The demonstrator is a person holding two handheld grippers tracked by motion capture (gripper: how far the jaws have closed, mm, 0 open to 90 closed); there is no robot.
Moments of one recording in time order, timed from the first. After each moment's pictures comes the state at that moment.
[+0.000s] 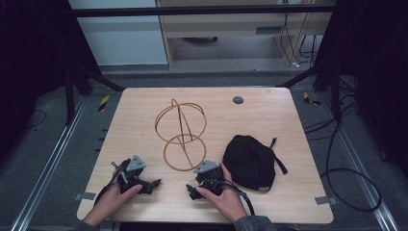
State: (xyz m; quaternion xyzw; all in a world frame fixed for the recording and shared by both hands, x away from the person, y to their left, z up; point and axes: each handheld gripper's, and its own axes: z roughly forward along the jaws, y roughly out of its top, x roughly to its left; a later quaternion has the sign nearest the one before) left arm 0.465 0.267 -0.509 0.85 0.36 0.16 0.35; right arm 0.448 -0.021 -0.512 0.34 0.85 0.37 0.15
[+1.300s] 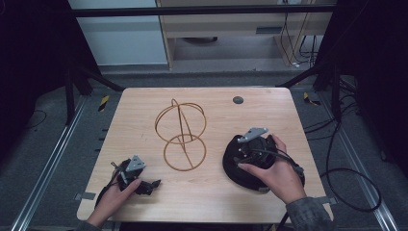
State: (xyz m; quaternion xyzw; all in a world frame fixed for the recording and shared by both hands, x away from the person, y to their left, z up) left arm 0.463 0.269 -0.509 0.85 0.35 0.16 0.35; right arm 0.453 -0.140 -0.360 0.37 0.86 0.25 0.24
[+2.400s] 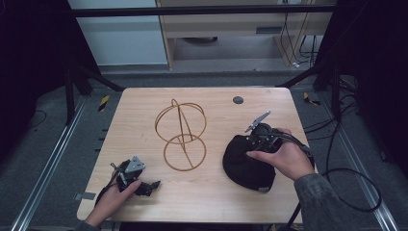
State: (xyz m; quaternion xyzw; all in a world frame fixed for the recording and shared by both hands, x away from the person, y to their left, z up) left arm 0.461 0.270 -0.509 0.85 0.35 0.15 0.35; right arm 0.493 -0.164 -0.355 0.35 0.90 0.18 0.16
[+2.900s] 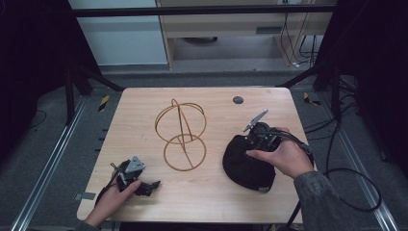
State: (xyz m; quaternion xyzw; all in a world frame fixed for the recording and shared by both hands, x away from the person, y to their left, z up) left arm 0.461 0.269 -0.509 0.85 0.35 0.15 0.35; right arm 0.495 -0.160 -0.351 0.34 0.91 0.17 0.15
